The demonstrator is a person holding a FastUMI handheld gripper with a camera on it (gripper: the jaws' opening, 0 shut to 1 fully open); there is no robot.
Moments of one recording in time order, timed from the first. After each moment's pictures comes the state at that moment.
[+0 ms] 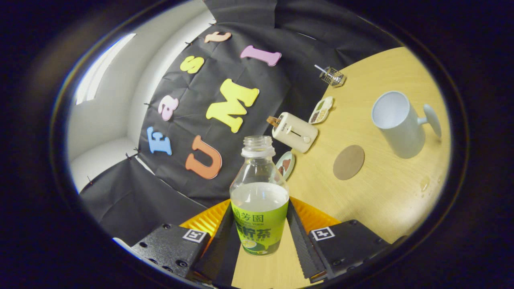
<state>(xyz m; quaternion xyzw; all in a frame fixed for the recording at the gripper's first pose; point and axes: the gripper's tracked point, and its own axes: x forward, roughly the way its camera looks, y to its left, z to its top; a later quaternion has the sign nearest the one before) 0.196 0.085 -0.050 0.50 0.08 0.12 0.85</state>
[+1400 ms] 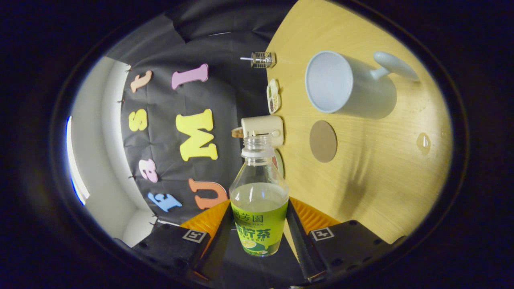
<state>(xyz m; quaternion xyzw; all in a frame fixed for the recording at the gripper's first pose) 0.211 0.020 -0.054 0.75 0.11 0.11 0.65</state>
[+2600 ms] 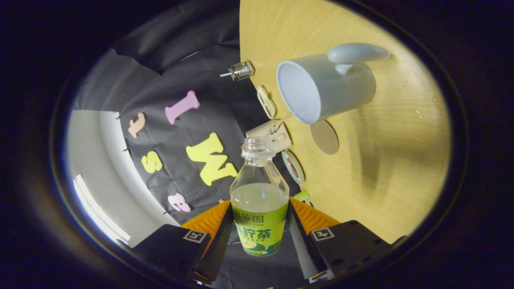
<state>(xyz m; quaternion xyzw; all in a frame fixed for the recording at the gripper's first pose) 0.210 -0.007 -0.043 0.83 0.07 0.13 0.54</state>
